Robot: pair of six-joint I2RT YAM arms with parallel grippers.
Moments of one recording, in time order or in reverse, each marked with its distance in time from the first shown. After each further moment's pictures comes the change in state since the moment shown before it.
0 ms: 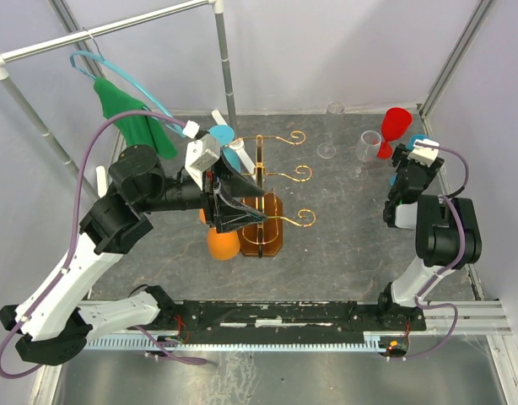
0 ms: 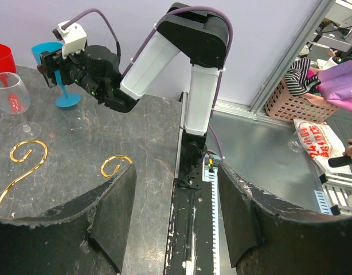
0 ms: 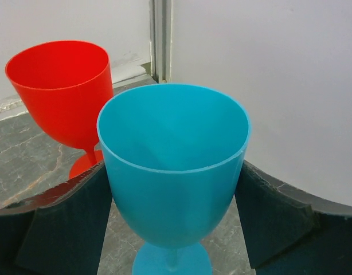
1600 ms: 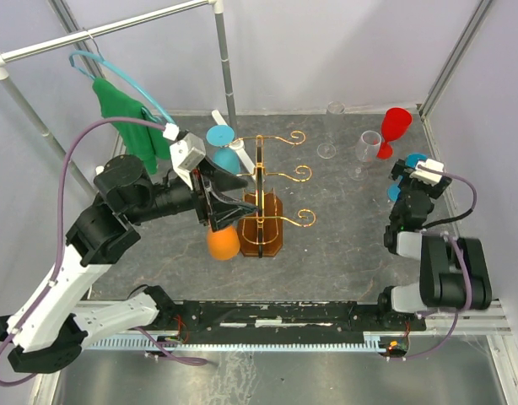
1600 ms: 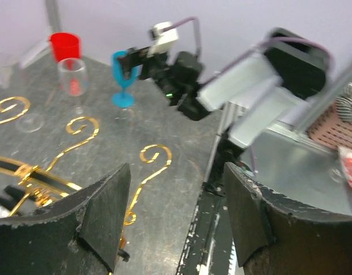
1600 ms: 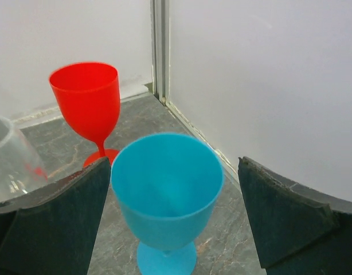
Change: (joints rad) left arm 0.000 -0.069 -0.020 -0.053 -0.191 -0.001; right arm 0.040 -0.251 -0.257 0.105 -0.004 -0.041
